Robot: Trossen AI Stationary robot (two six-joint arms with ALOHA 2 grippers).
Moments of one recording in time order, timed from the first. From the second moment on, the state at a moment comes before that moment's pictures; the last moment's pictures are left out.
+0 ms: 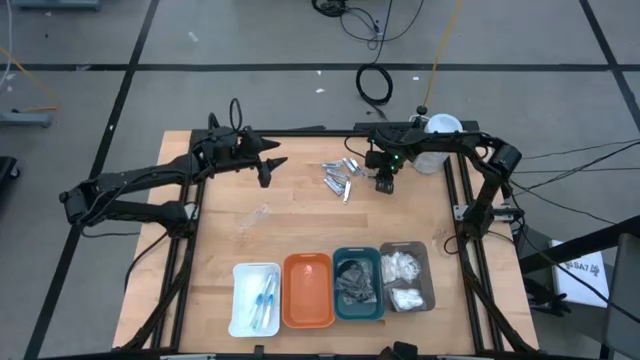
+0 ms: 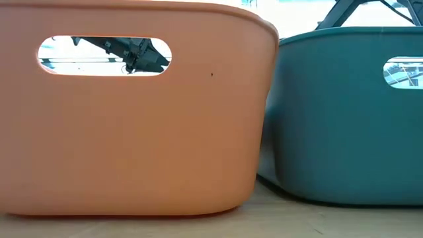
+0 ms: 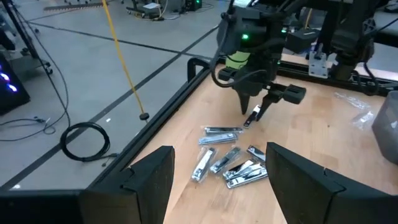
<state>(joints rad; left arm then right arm) 0.53 1.07 0.65 0.13 0.13 0.05 -0.67 1.79 1.01 -0.66 -0.12 -0.46</state>
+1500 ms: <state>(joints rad) 0.22 1.62 0.72 1.00 0.21 0.13 -0.27 1.42 0.64 0.74 -0.35 -0.12</state>
